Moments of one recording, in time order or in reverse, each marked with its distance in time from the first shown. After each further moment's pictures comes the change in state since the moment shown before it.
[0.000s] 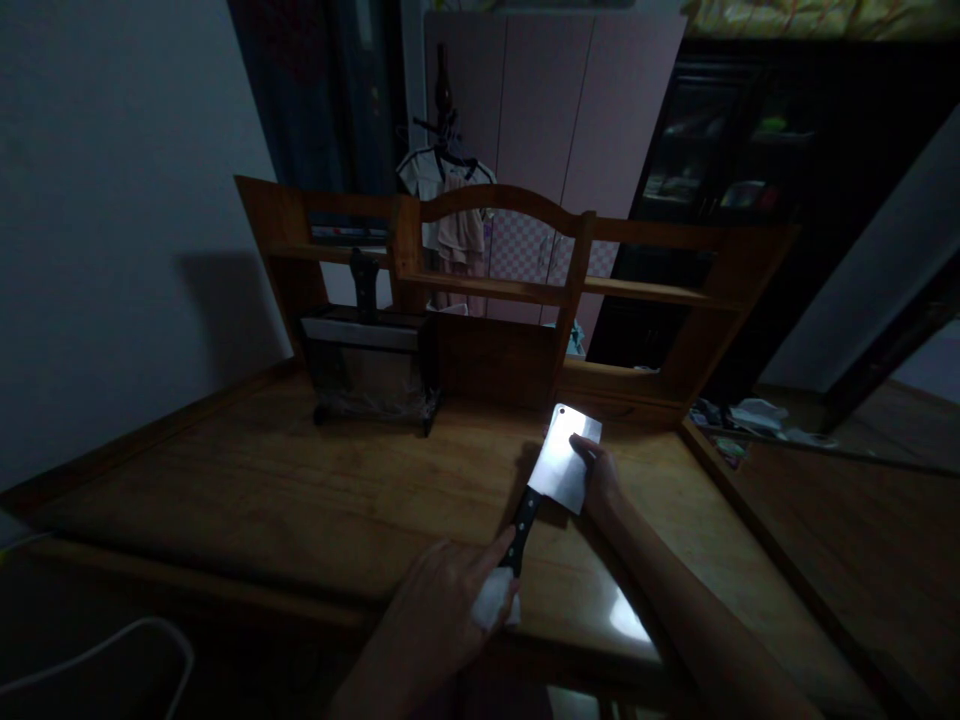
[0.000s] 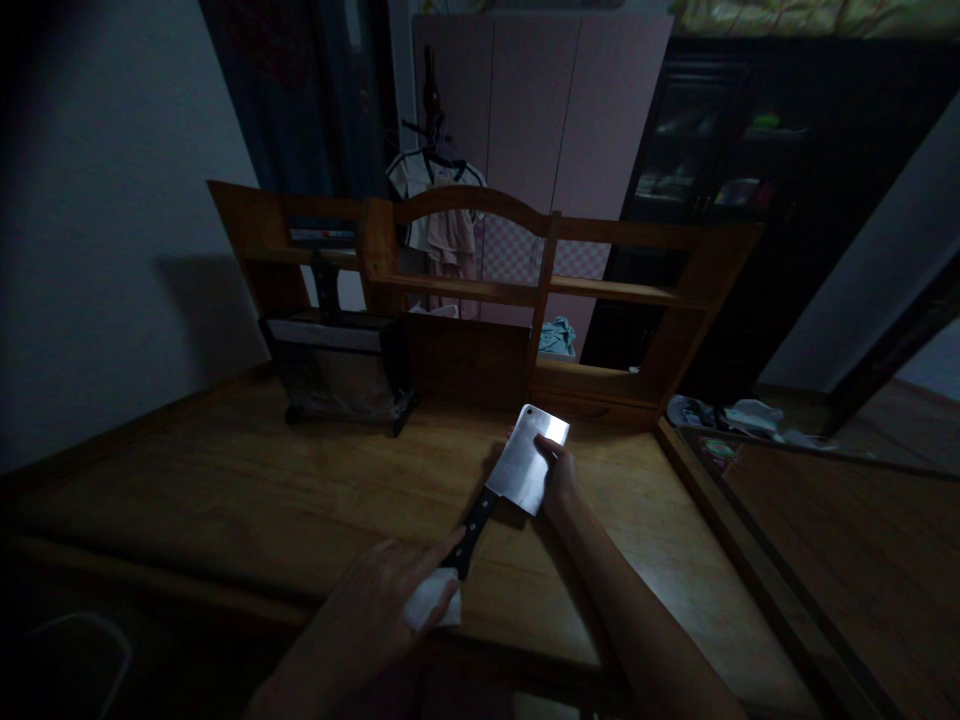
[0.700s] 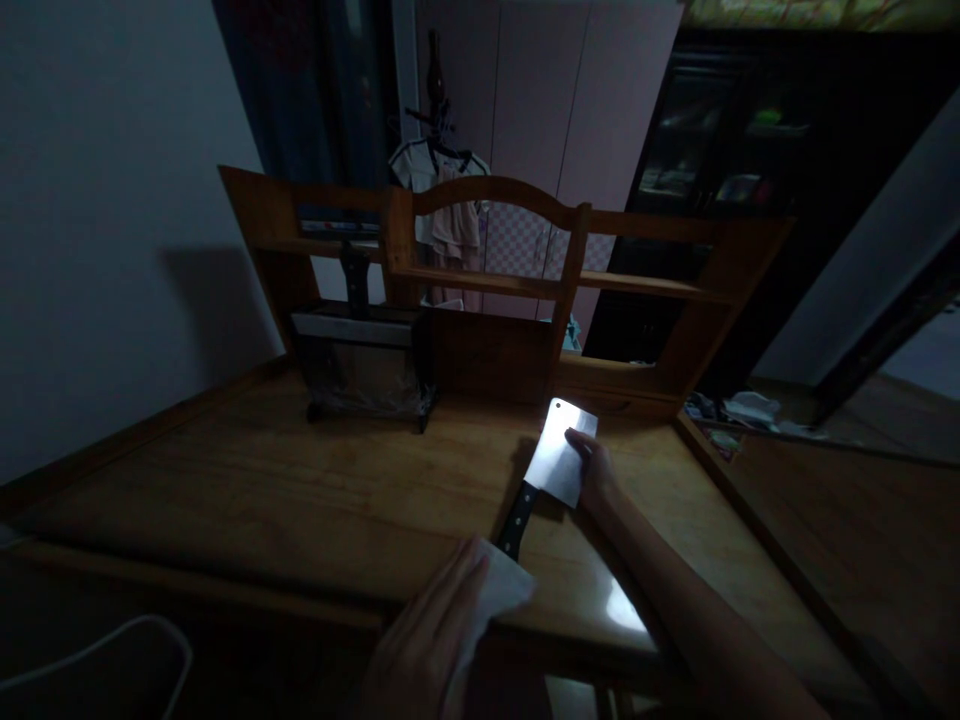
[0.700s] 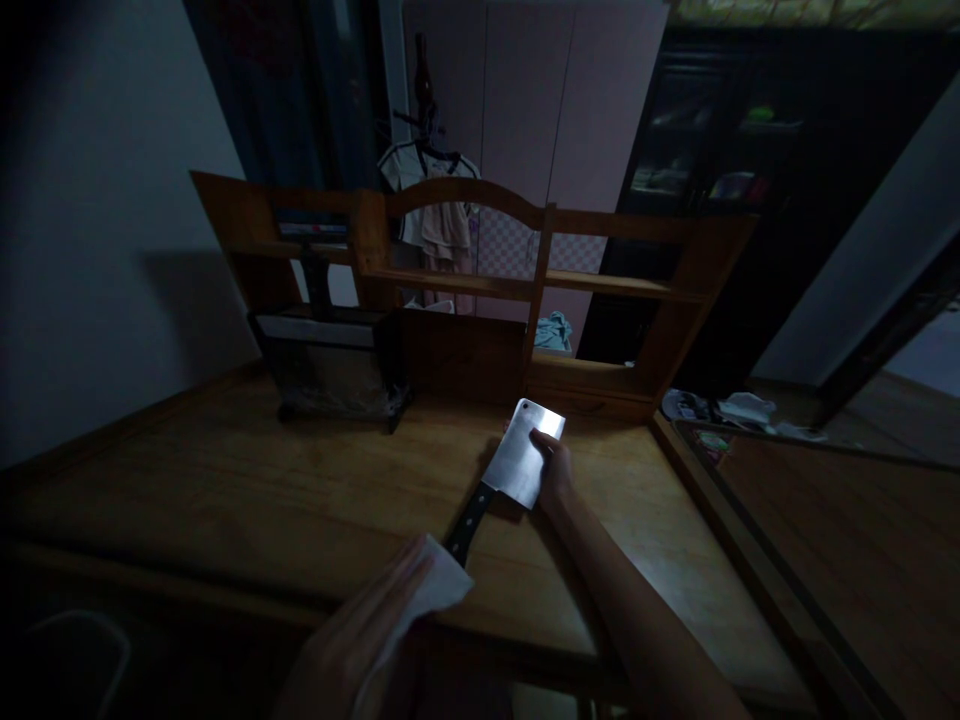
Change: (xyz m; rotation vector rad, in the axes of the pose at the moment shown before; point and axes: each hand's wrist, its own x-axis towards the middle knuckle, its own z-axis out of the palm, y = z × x) left_hand -0.045 0.001 0.022 0.024 0.259 0.061; right_hand -0.001 0.000 0.001 -0.021 0.025 -0.014
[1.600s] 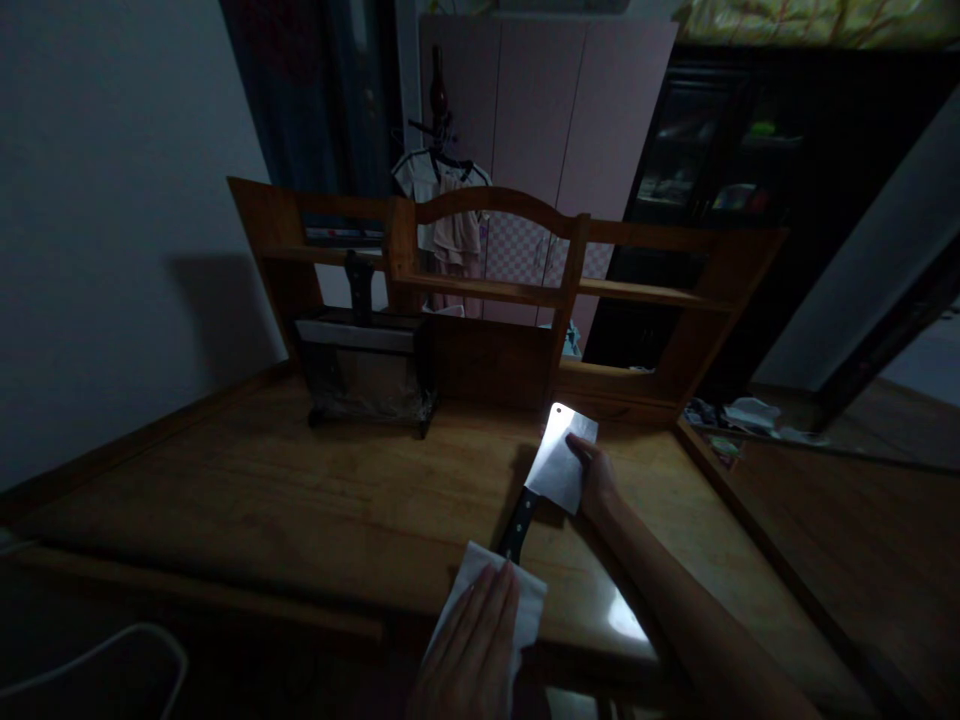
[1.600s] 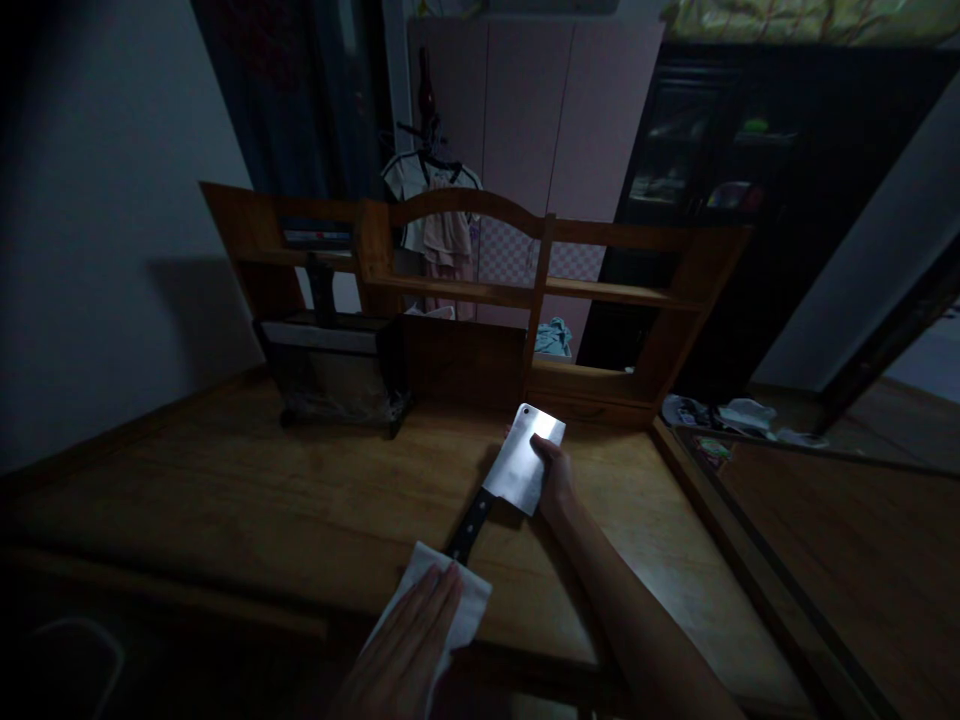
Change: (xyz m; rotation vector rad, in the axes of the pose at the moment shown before) left_hand -0.004 0.016 0.037 0.351 0.088 0.200; right_hand 0.003 0.001 -0.004 -0.024 -0.039 -0.025
